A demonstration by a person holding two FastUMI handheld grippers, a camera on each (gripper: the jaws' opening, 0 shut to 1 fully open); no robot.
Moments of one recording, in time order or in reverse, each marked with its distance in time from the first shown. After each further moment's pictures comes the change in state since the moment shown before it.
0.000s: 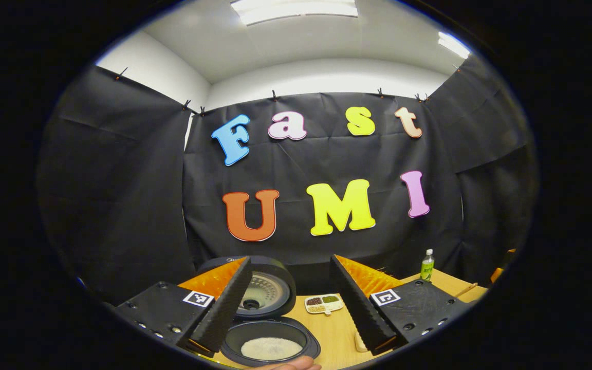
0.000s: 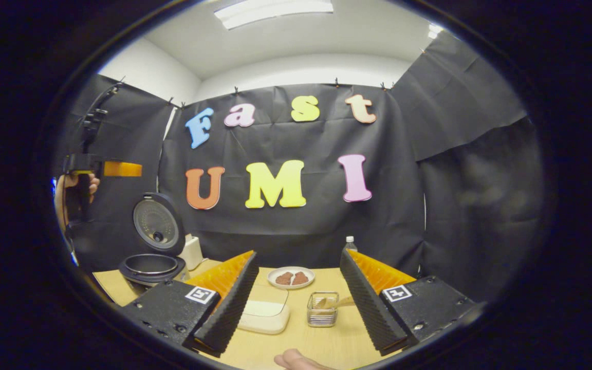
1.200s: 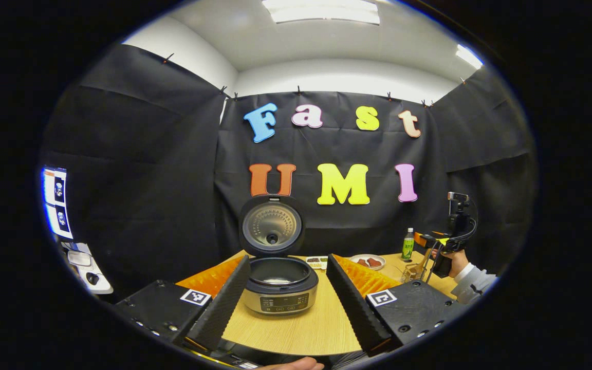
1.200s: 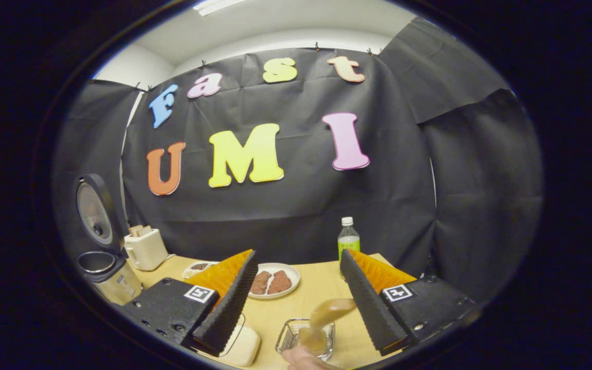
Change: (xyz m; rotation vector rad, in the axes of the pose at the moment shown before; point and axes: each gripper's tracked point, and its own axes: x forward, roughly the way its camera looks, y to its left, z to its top) left arm -0.250 0.011 -0.079 -0.125 0.056 0.046; right arm 0.211 -0.068 -0.081 0.084 0.127 -0.098
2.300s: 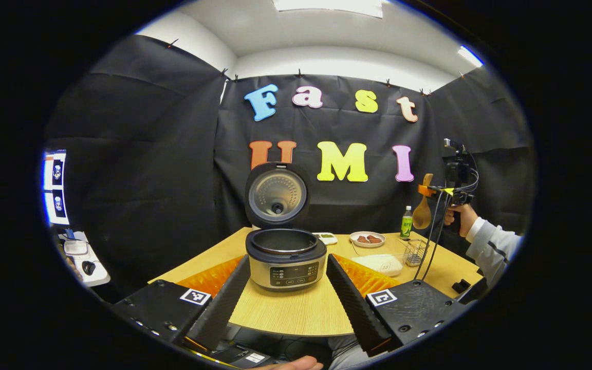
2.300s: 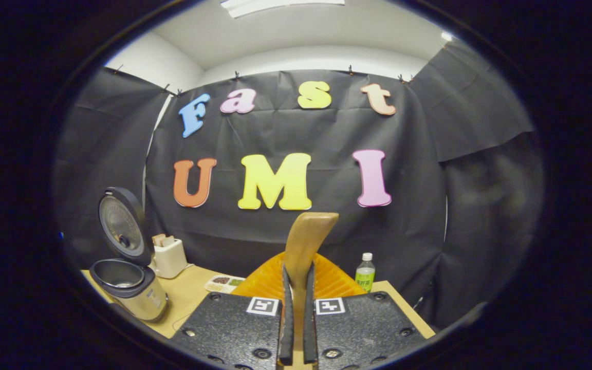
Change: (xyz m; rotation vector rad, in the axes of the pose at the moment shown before) left arm -0.028 0.027 -0.063 -0.002 0.102 -0.051; right arm -0.042 0.058 0.072 -0.091 -0.083 0.082
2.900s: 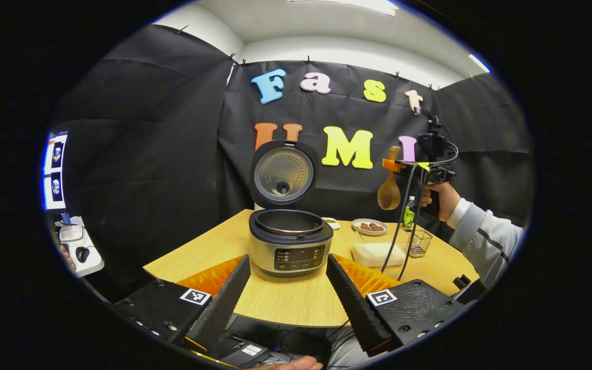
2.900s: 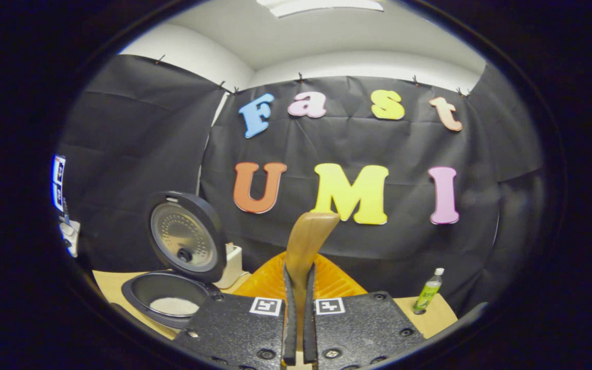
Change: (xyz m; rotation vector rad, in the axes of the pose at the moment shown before) left arm 0.007 0.017 -0.043 -0.044 0.097 0.006; right arm 0.010 0.177 0.023 -0.091 -0.028 0.230
